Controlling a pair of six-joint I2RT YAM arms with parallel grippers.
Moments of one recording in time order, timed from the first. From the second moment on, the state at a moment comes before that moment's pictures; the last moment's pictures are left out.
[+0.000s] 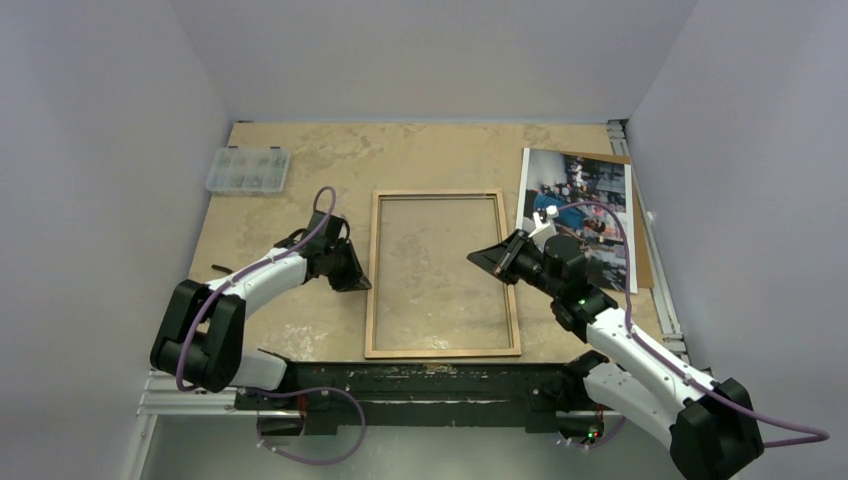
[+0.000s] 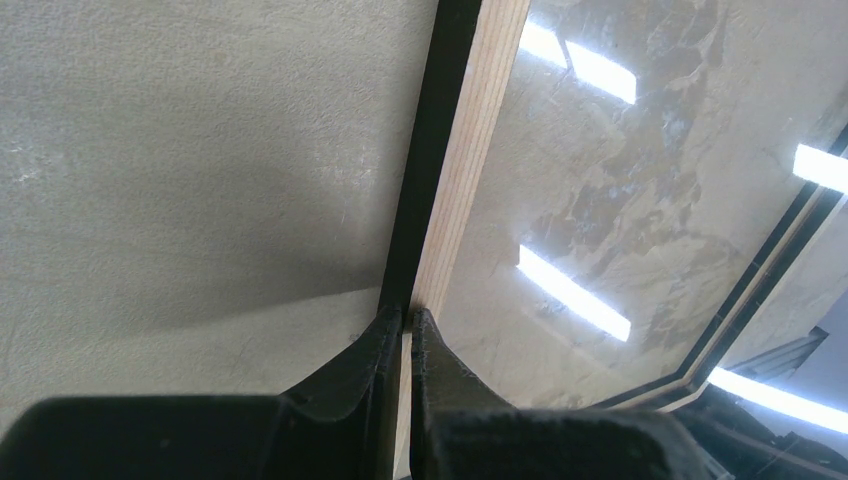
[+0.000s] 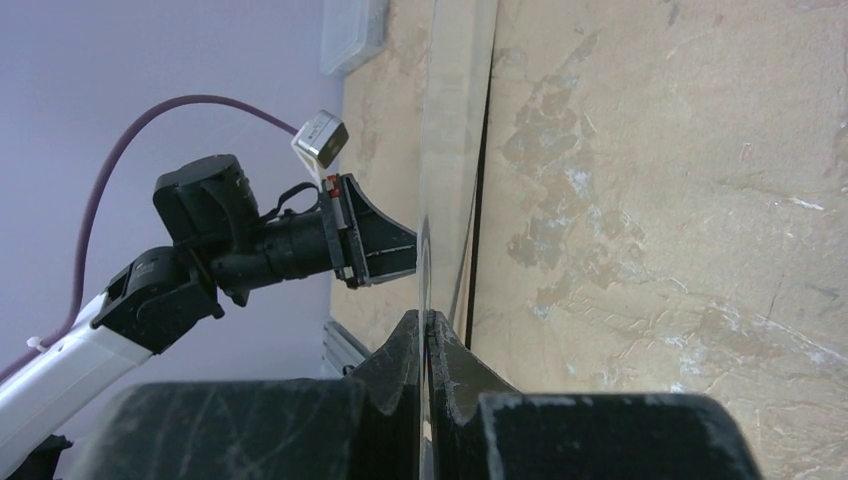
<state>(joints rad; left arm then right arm) -0.35 1.40 0.69 -0.38 0.23 -0.72 0.49 0.88 0.43 0.15 -0.27 1.09</state>
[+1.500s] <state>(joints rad) -0.35 1.41 0.70 -0.39 0.24 -0.71 0.48 1.14 0.44 0.05 -0.23 0.78</state>
